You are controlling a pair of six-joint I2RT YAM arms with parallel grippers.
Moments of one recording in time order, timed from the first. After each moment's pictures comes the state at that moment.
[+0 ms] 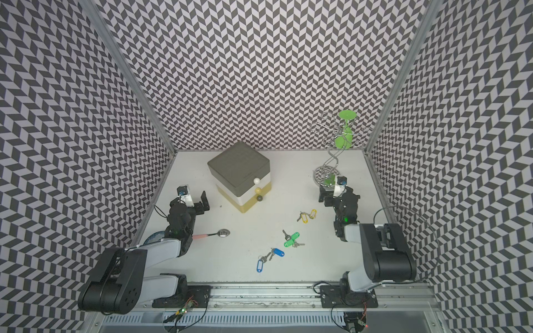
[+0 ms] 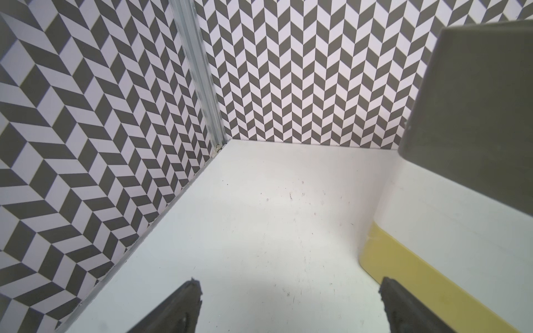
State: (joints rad) left arm -0.09 1.33 0.26 0.87 -0.26 -0.02; right arm 0.00 1.52 0.40 0.92 -0.11 0.03
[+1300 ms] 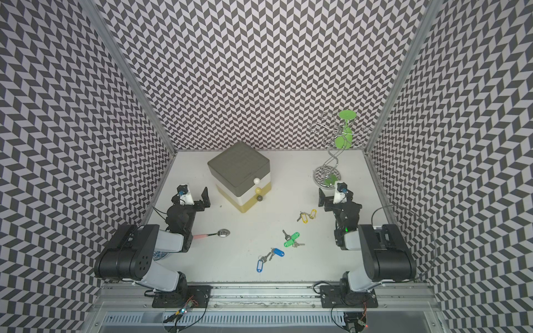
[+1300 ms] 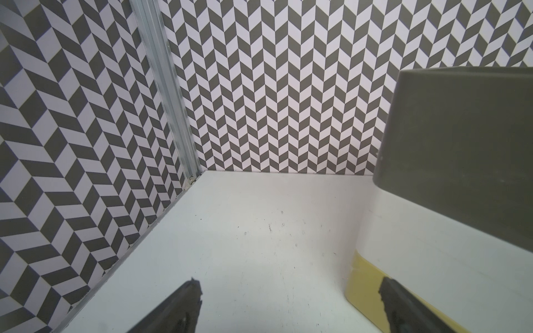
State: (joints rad) left arm -0.02 1.54 0.26 1.22 -0.06 0.00; right arm 0.00 1.53 0.28 1.16 -0.15 0.01
